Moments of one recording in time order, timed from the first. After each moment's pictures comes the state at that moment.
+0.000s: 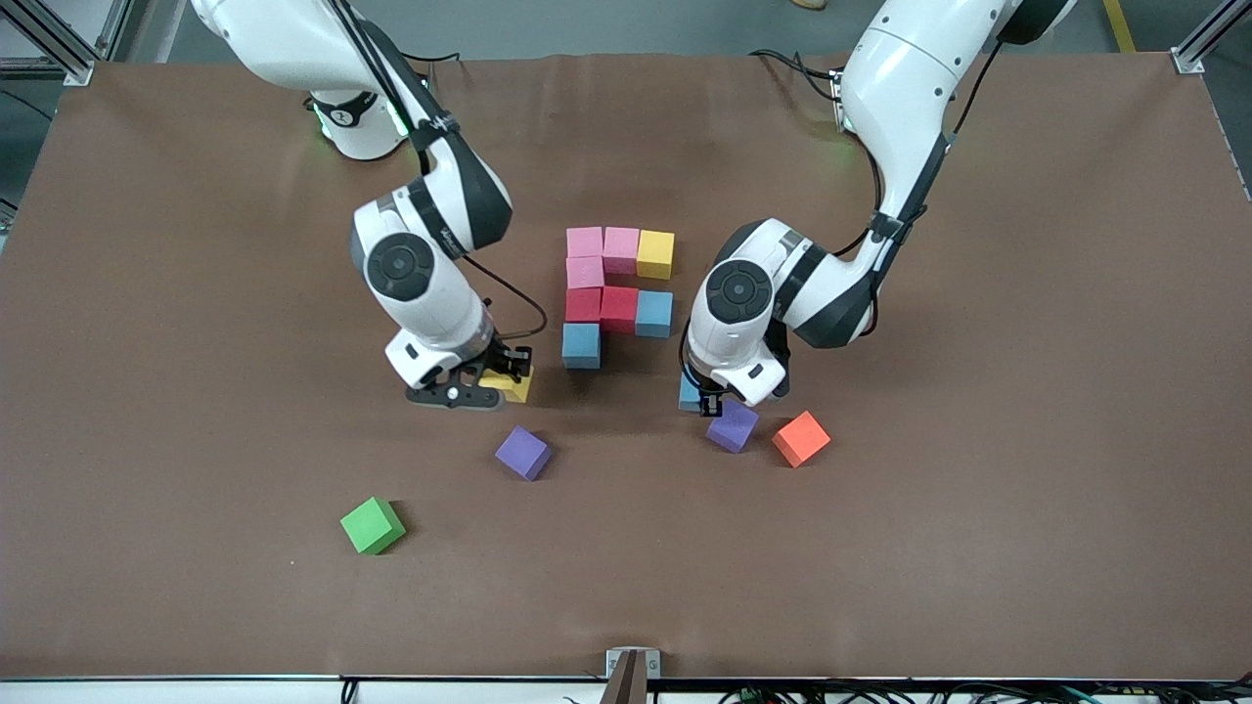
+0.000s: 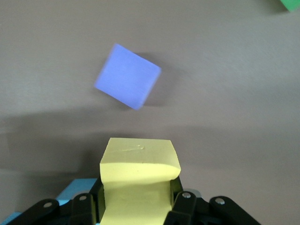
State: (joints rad) left arm -0.50 0.66 -0.14 -1.58 0.10 2.25 -2.22; right arm 0.52 0.49 0.00 -1.71 0.05 2.23 0.55
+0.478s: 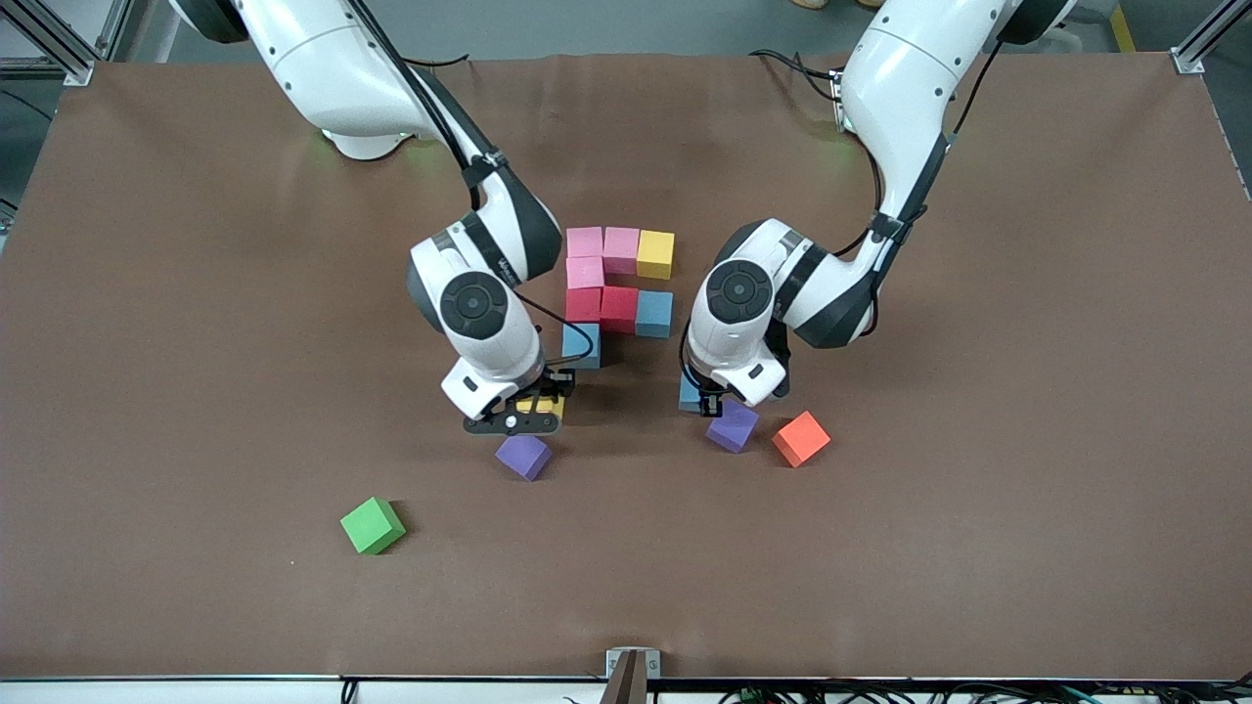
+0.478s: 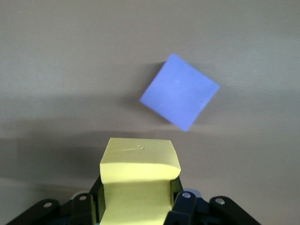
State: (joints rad) left arm -0.50 0.66 -0.14 -1.58 0.10 2.26 -2.22; right arm 0.58 0.67 0.00 -1.49 0.02 2.17 0.55
